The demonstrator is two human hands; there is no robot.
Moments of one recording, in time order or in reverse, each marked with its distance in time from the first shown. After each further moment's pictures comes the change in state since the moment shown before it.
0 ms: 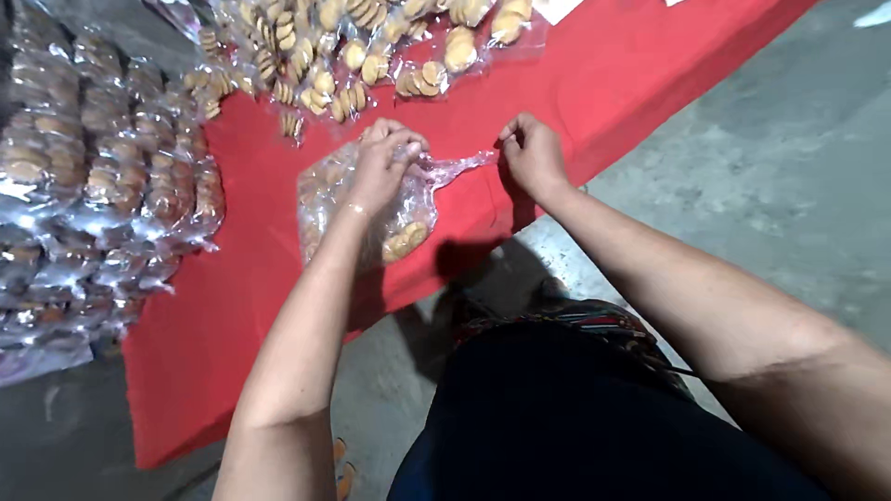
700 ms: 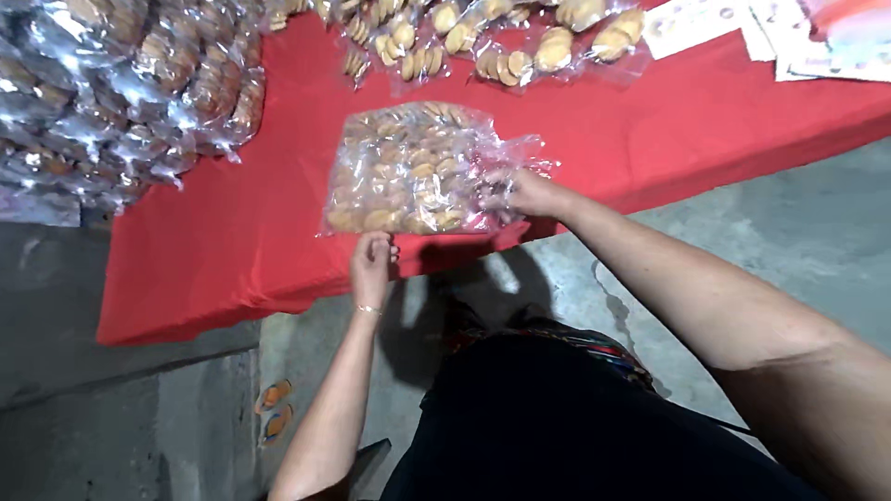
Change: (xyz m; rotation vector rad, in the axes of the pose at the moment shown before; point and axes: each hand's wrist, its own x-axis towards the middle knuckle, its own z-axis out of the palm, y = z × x) left_hand -0.193 0.015 0.083 -0.587 0.609 -0.906; right_hand 0.008 -0.016 0.035 0.107 -0.908 -0.300
